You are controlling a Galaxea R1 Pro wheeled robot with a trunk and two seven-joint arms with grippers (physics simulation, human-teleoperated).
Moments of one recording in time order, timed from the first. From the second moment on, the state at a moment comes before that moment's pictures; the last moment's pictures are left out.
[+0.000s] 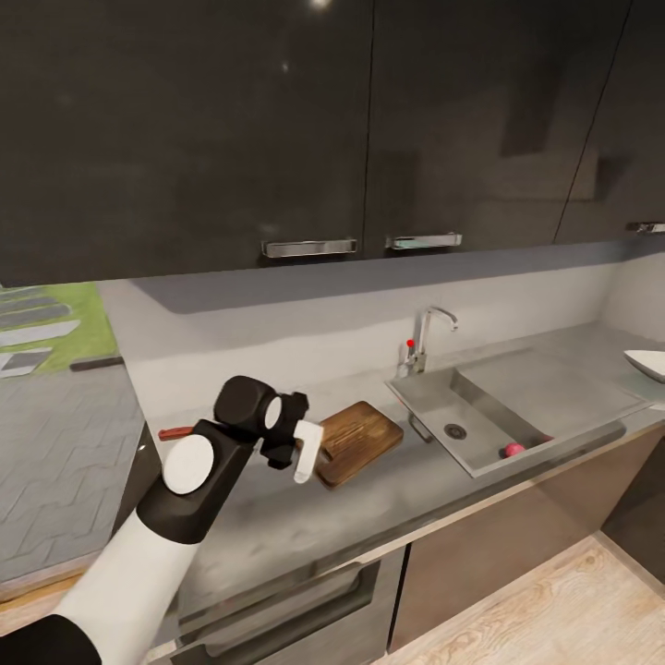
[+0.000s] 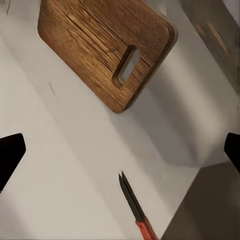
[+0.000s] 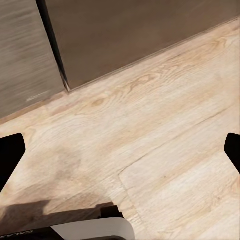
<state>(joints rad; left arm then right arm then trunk) -0.83 -0.06 -0.49 -1.52 -1.41 0.21 -1.57 -0.05 0.07 -0.01 -0.37 0.02 -0.39 -0.24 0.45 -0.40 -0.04</state>
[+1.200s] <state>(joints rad) -0.83 -0.05 -0.69 -1.49 -1.37 0.11 -1.57 -0.05 0.07 -0.01 -0.37 0.02 -0.39 -0.24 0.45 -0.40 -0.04</state>
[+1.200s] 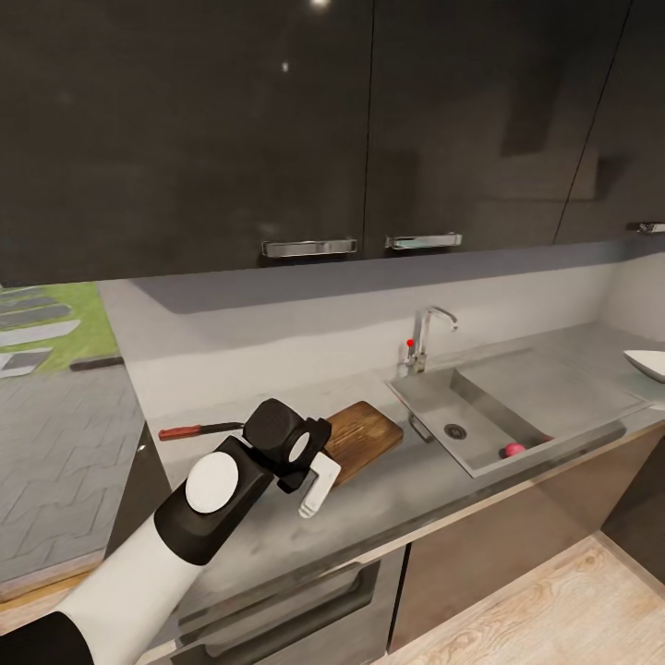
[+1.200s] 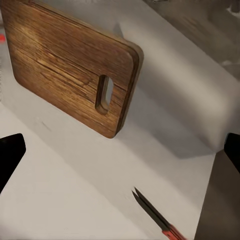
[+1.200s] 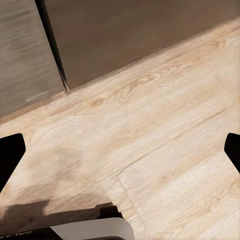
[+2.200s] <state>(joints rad) -0.83 -0.05 -0.74 -1.49 -1.36 0.12 -1.57 -0.05 0.07 -0.01 -0.37 0.02 -0.39 -0.24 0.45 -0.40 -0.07</state>
